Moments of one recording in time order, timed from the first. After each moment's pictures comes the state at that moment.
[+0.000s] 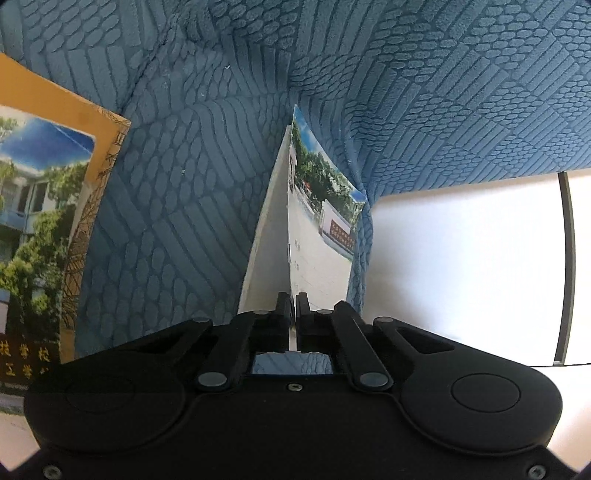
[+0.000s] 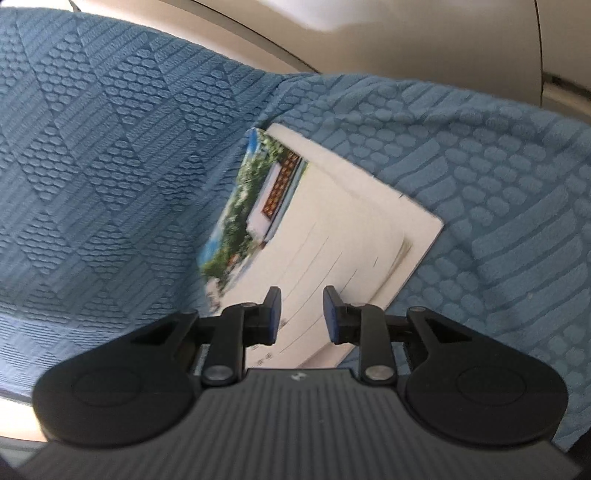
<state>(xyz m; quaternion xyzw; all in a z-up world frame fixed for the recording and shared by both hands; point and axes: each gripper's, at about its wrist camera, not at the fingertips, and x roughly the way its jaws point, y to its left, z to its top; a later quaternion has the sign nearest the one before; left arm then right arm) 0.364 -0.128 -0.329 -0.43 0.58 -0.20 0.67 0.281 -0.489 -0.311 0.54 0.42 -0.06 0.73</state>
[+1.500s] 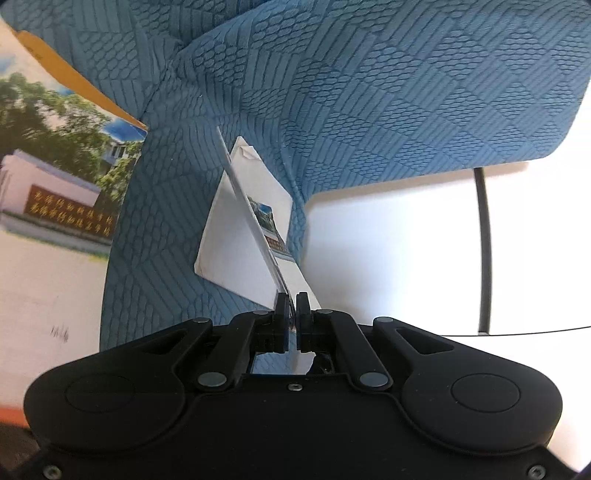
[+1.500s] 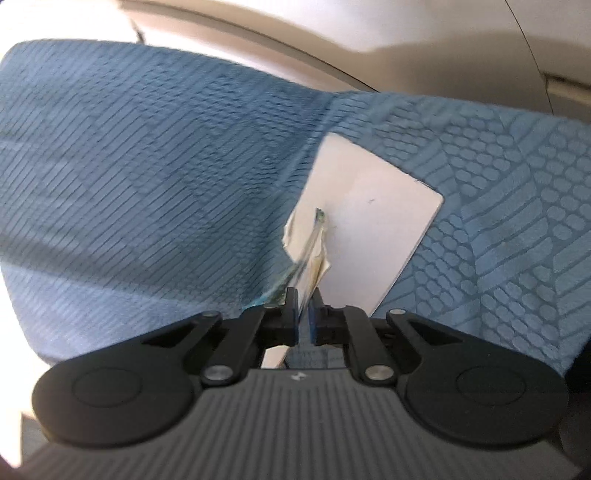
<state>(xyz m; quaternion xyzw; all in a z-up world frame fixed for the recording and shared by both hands) 0.284 -0.066 -0.241 -0.48 0.52 -0.23 0.67 0.218 -0.501 -0.256 0.55 0.37 0.02 0.75</state>
